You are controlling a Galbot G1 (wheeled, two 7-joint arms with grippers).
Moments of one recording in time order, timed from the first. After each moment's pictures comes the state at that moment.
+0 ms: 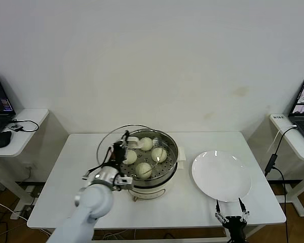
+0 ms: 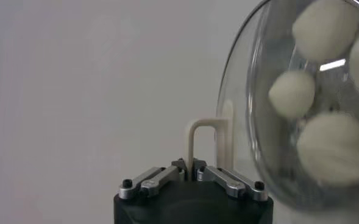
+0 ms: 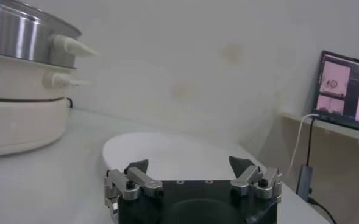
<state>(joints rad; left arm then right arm) 0.97 -1.16 -0.11 -1.92 1.17 0.32 0.23 -1.59 1.58 0.78 1.65 -0.13 0.42 -0.09</state>
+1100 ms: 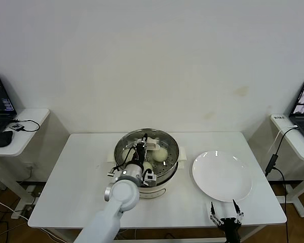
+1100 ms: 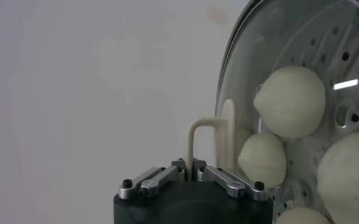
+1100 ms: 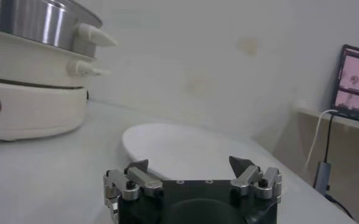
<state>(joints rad) 0.89 -1.35 -0.01 -1.76 1.36 0.34 0.29 -1.59 1.58 0.75 1.63 -0.16 0.42 -0.09</state>
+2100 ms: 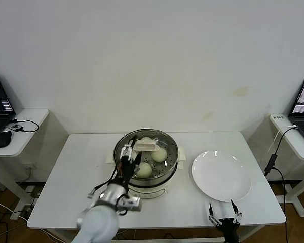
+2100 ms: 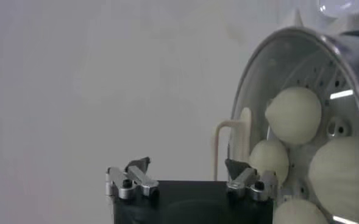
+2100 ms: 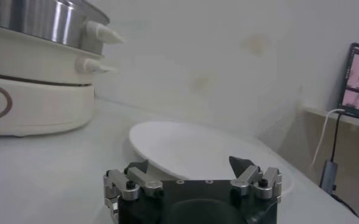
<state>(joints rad) 1.19 -1.23 -0.14 -2.12 1.17 0.28 0.21 -1.59 1.58 0.74 1.63 -0.17 0.42 -0.10</state>
